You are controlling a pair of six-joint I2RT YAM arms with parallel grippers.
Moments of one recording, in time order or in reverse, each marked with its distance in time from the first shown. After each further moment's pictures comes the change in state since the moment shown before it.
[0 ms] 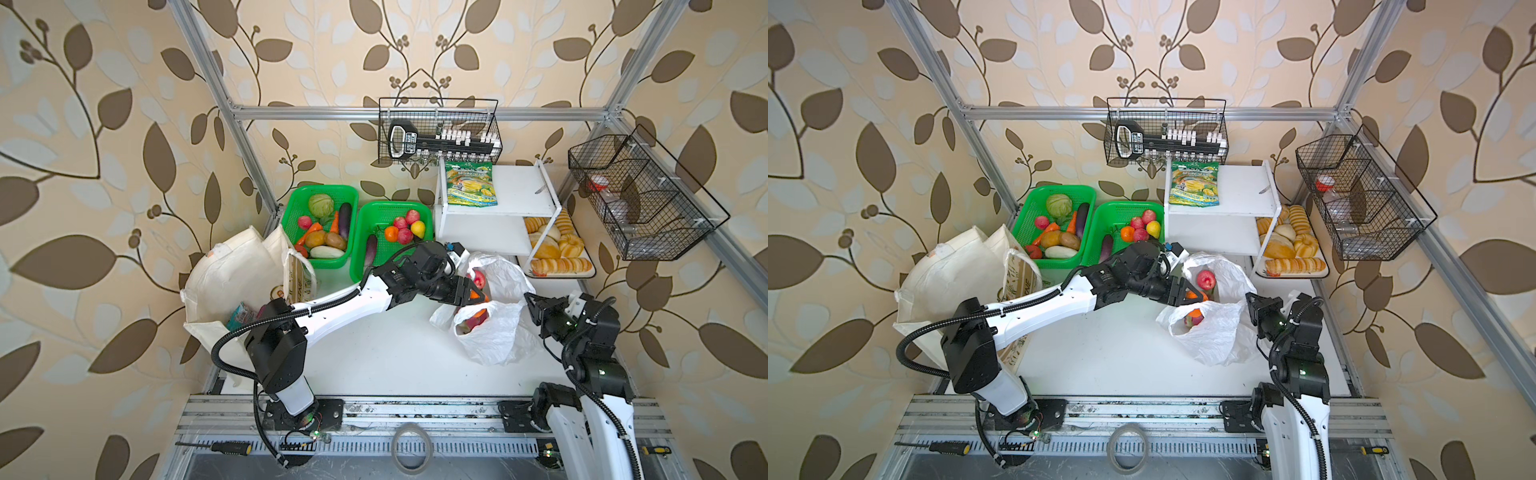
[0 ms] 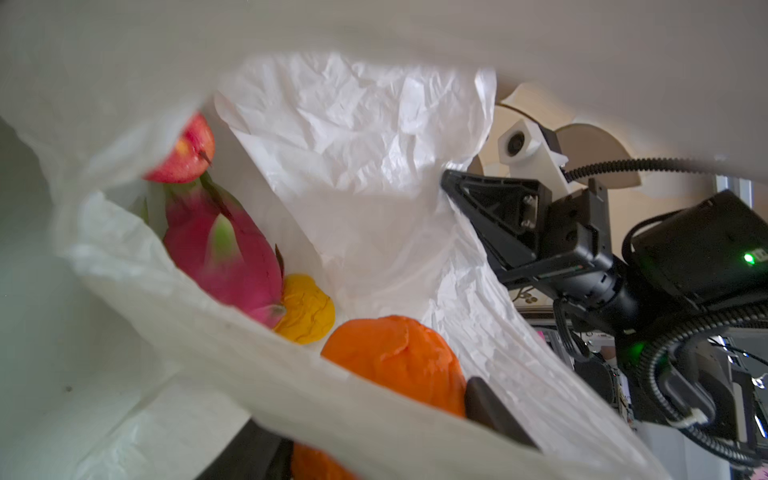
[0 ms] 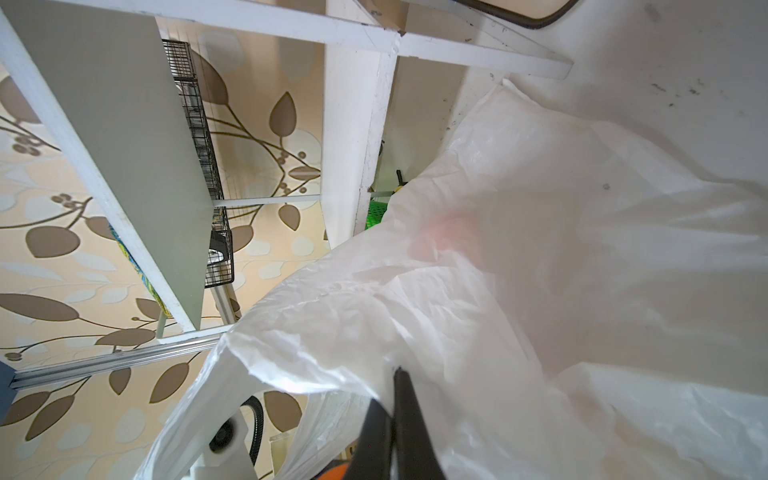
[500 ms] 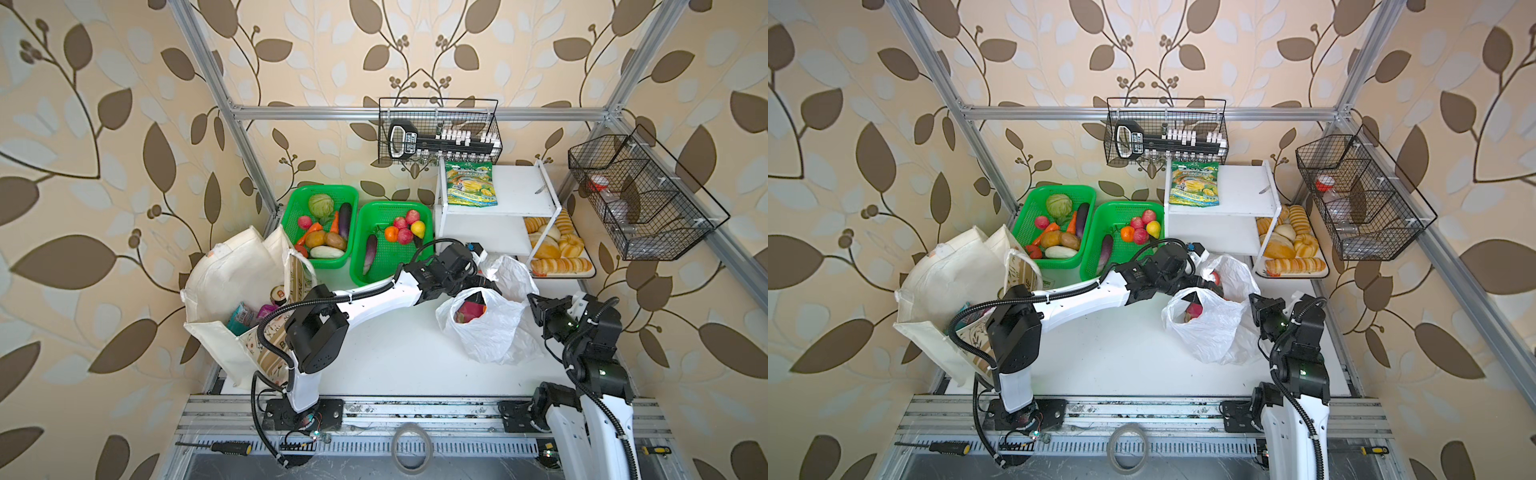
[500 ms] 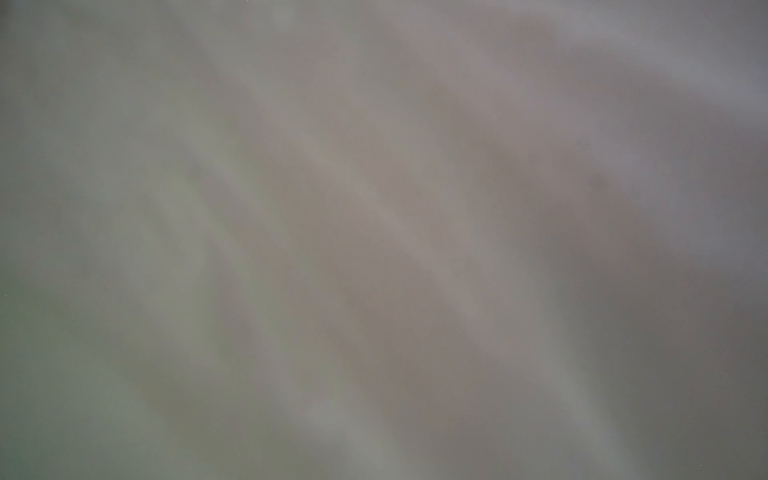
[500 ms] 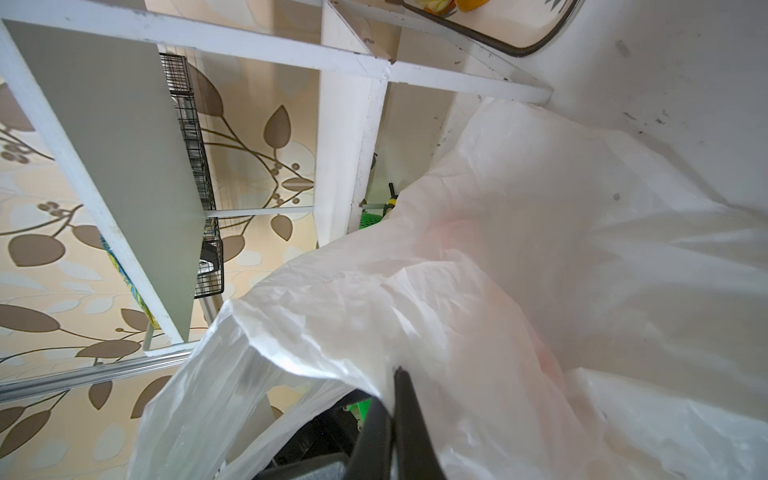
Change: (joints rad) left arm -0.060 0.228 0.184 -0.020 -0.126 0.058; right arm -0.039 0.005 0.000 -0.025 0.009 -0.051
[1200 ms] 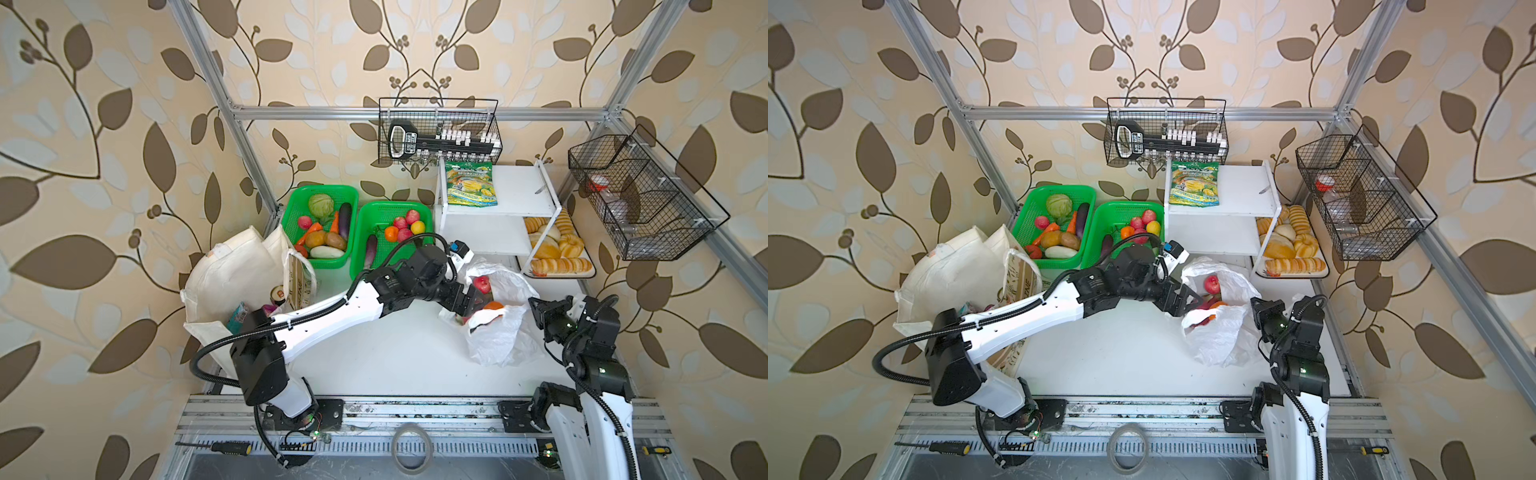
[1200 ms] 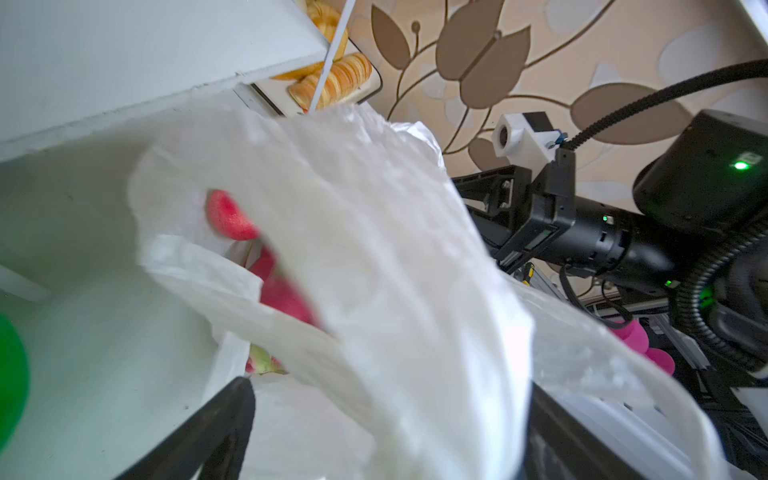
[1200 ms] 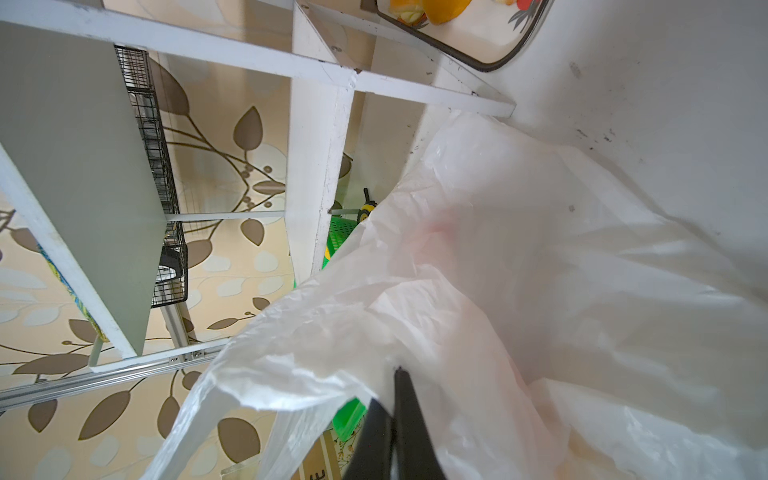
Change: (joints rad) left arm -0.004 -0.390 -0.216 -0.074 -0.084 0.215; right arm -0.014 0.015 0.000 -0.046 0.024 -0.067
